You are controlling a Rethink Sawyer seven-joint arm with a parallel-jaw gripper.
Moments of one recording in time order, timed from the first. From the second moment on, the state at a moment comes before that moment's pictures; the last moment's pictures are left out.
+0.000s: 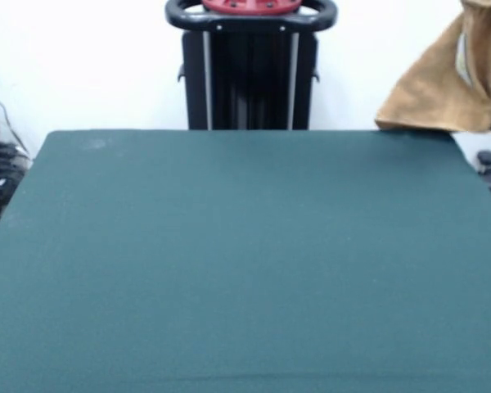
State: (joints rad) arm 1.01 -0.86 -0.66 2.03 0.66 0.69 2.84
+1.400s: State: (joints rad) arm 0.18 -0.69 -0.27 1.86 0.26 0.27 2.82
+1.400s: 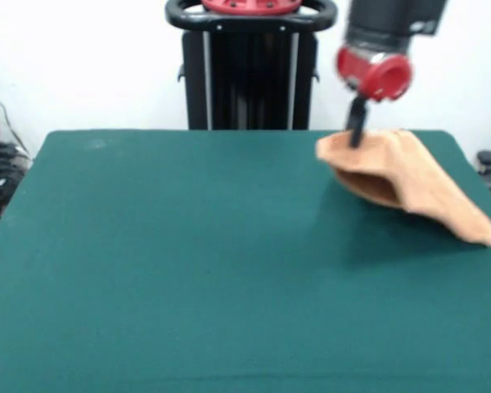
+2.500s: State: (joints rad) arm -0.02 -0.66 -0.16 1.57 -0.18 0.46 2.82
